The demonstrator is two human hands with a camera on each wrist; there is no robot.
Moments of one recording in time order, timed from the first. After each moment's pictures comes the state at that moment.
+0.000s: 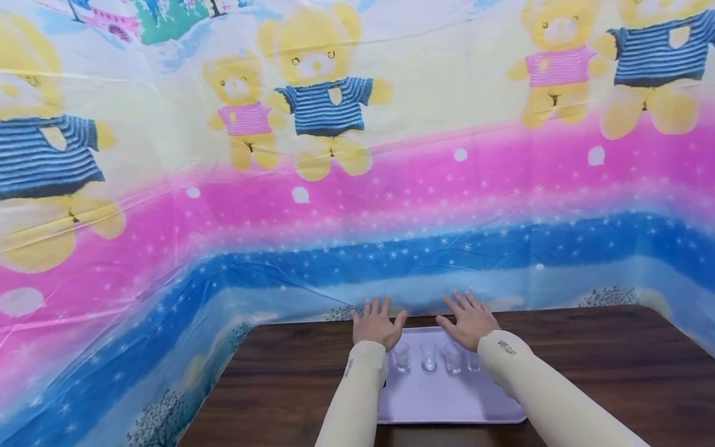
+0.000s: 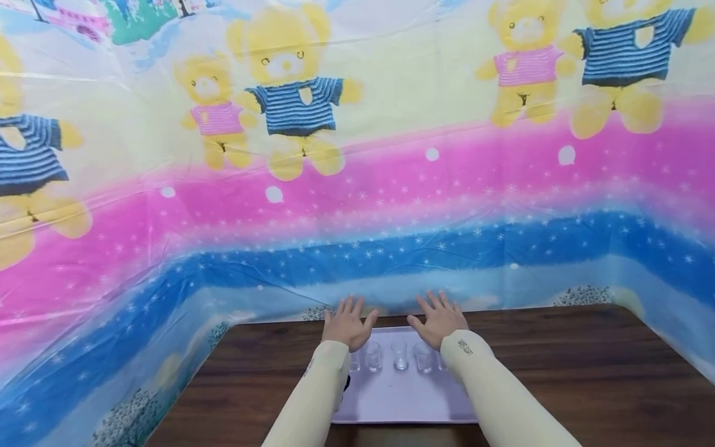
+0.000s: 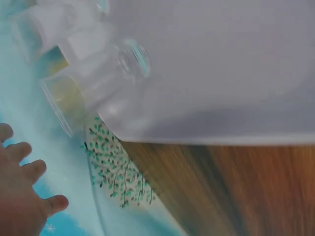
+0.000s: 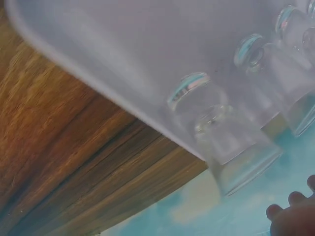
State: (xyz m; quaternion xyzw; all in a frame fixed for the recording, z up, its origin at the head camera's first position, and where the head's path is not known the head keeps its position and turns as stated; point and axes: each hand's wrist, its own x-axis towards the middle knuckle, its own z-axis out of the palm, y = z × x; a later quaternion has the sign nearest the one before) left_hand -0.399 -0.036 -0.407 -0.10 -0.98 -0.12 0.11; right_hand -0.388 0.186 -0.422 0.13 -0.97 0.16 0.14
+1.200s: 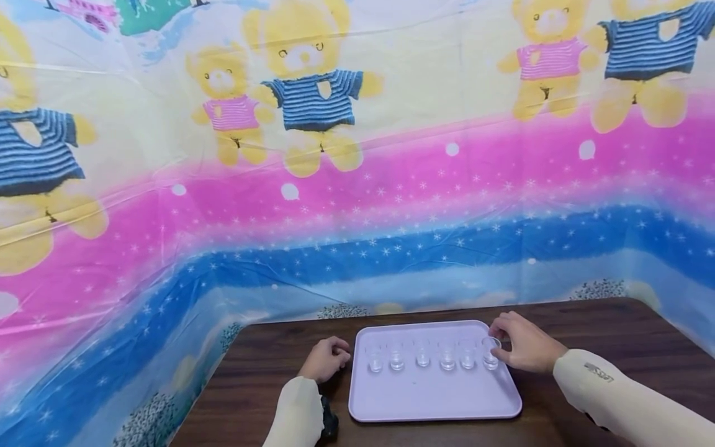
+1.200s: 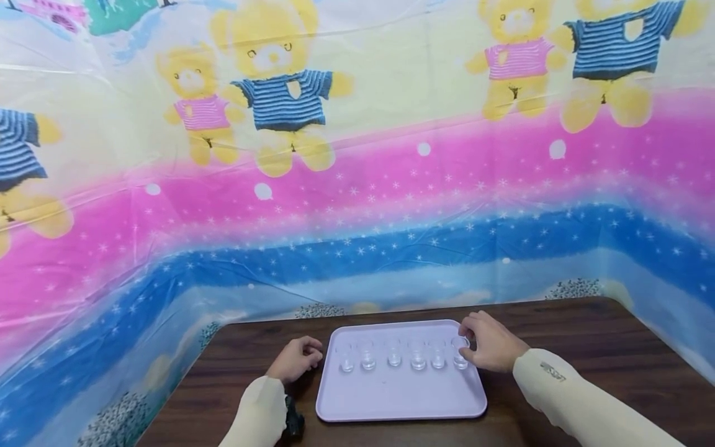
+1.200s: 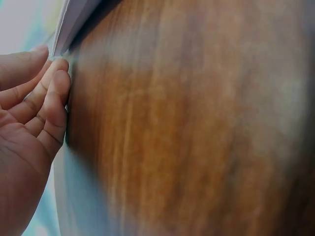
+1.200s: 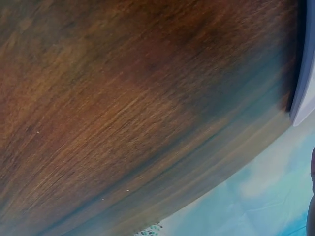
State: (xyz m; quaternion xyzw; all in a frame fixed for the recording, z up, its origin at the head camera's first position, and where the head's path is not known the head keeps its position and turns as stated) left_hand -0.397 -0.147 -0.458 -0.14 -0.90 -0.40 -0.01; right_hand -0.339 0.278 -0.431 0.20 -0.95 0.19 0.15
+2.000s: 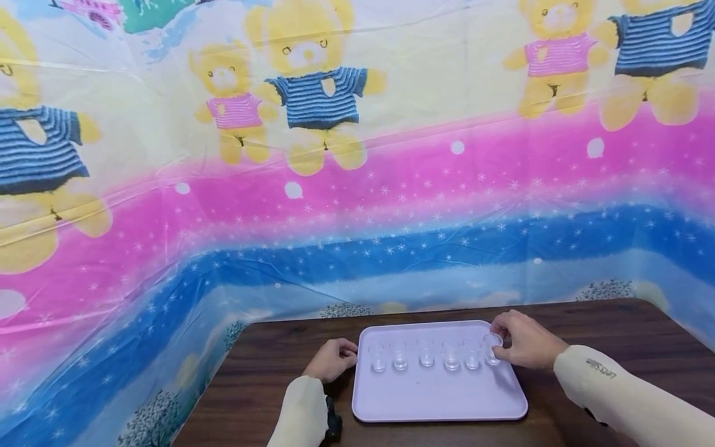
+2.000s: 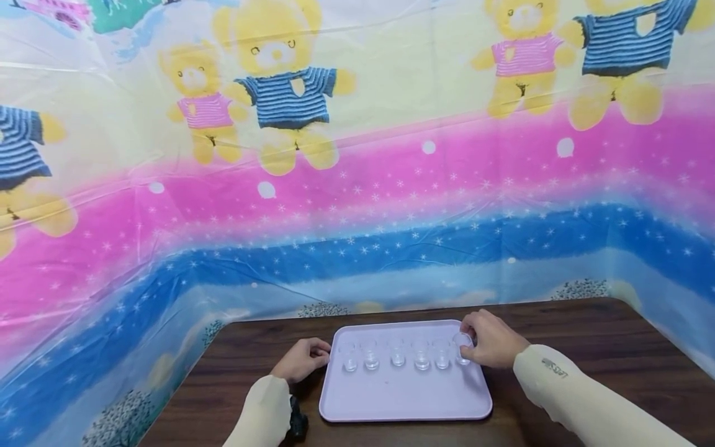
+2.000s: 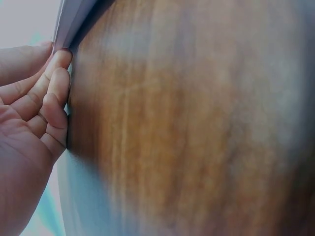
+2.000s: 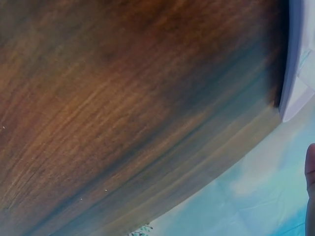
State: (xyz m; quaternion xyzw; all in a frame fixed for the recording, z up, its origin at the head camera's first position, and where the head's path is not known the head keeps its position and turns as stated) left_hand -0.401 -0.144 -0.461 -0.18 -0.91 -0.36 -0.03; right_hand -0.348 0.272 -0.426 0.18 -0.95 0.21 0.12
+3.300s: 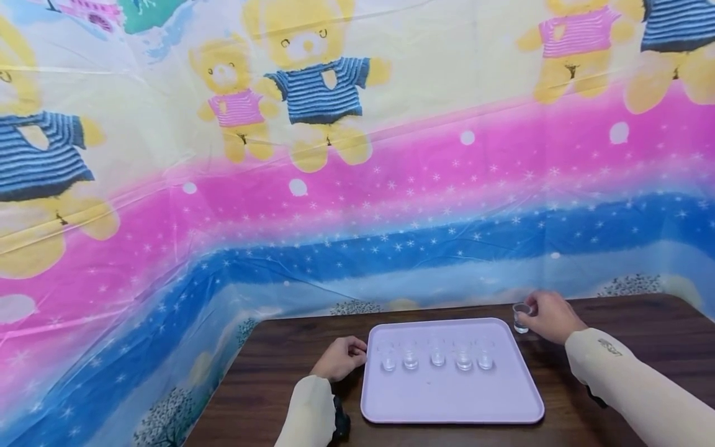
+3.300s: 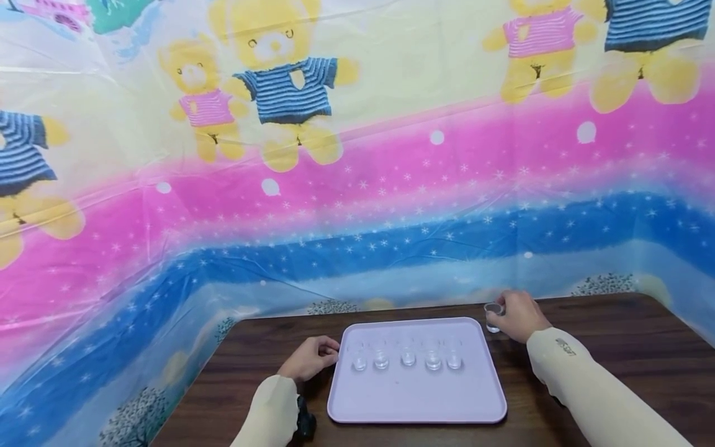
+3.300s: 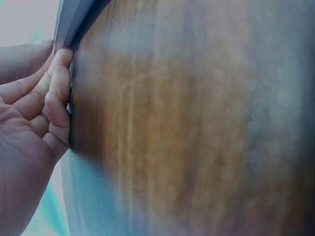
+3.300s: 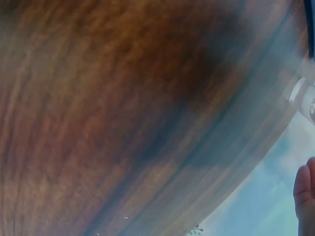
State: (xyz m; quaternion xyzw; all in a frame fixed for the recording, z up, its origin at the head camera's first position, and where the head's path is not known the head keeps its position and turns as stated) left_hand -0.402 -0.142 -0.458 -0.17 -0.91 -0.37 -0.04; right_hand -0.403 0.316 -0.441 0.10 -0.95 0.26 0.16
